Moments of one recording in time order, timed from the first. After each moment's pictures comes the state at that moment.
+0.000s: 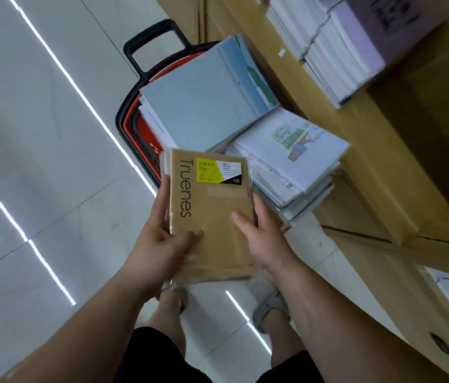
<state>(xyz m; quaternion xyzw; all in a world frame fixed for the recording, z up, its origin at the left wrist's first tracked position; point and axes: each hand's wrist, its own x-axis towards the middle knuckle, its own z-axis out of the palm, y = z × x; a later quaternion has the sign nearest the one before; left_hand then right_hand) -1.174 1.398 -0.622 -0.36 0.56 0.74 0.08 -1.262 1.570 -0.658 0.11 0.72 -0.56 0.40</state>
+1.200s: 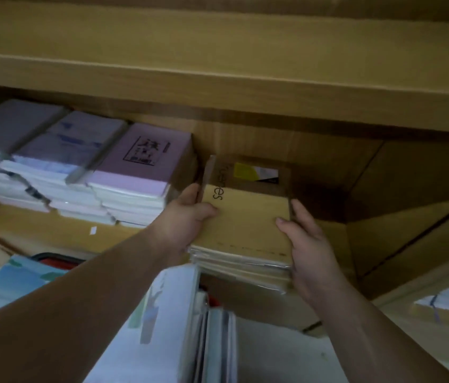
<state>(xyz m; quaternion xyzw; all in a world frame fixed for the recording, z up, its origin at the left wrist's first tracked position) -1.532 1.612 -0.656 0.00 0.67 0.70 0.26 -1.434 1.787 -0.686 0.29 0.56 -0.77 -0.10</state>
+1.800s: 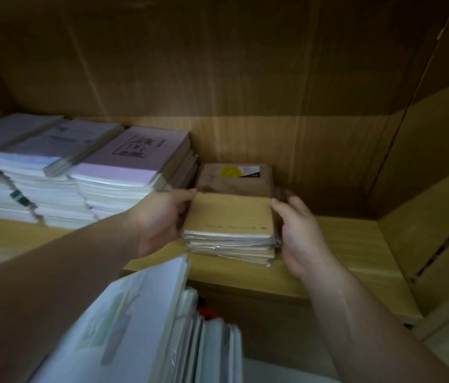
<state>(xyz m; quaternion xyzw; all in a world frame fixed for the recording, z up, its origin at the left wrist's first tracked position) -1.576 1.600 -0.729 0.02 0.70 0.66 0.26 -1.499 1.804 -0.783 0.21 0.57 -0.79 -0.12</state>
